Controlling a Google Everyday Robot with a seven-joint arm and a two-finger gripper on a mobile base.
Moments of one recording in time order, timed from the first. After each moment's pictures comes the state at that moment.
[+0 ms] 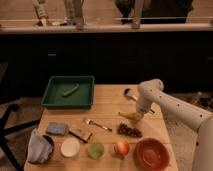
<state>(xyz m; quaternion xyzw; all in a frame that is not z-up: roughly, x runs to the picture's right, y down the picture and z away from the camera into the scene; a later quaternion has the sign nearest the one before) 0.212 0.170 0.882 -0.36 0.00 0.16 0.92</state>
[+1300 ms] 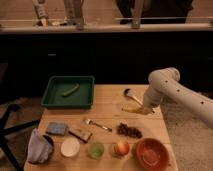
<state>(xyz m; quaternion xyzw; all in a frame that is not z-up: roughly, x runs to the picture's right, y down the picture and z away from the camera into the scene) 0.220 0.123 0.786 -0.34 -0.04 0.10 0.94</state>
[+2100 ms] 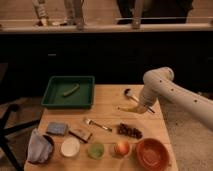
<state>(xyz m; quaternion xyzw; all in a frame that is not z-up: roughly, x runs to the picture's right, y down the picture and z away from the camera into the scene) 0.187 0.115 0.799 -0.33 -0.04 0.10 0.94</state>
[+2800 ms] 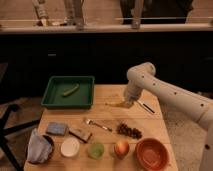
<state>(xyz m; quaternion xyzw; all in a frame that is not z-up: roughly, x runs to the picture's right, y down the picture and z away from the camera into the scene) 0.120 0.086 0.821 -0.32 -0.06 0.08 0.94</state>
